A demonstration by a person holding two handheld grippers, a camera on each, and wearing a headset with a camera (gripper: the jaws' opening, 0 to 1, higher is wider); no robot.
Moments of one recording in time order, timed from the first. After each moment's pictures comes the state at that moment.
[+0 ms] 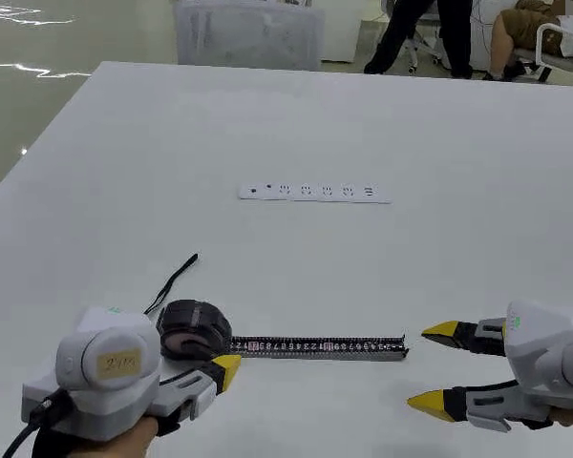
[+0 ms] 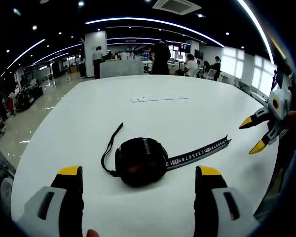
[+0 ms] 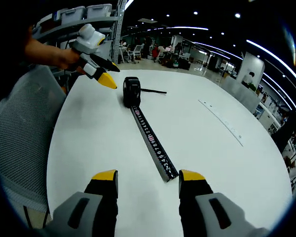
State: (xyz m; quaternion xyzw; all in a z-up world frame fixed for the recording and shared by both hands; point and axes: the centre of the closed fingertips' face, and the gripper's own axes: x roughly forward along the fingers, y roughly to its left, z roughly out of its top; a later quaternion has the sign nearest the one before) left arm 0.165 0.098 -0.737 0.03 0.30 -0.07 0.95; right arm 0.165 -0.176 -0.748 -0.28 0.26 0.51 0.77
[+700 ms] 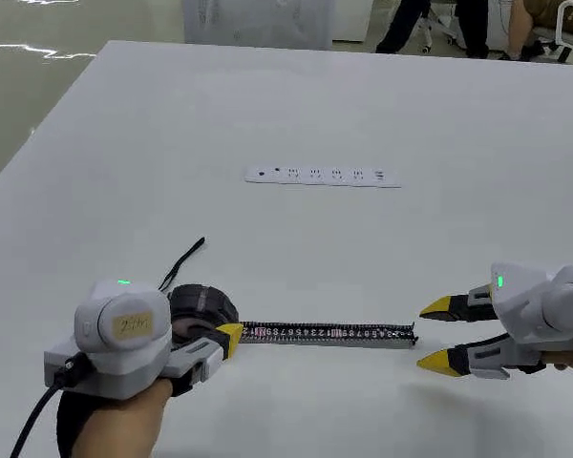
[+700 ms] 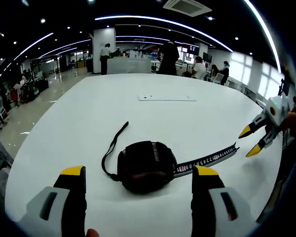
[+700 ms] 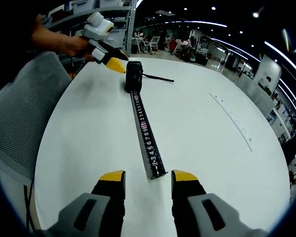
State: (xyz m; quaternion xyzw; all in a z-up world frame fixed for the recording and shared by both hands) left arm 0.185 0.102 -0.748 0.00 0.31 -0.05 0.95; right arm 0.197 -0.183 -0.774 -0.32 0.28 0.56 0.71
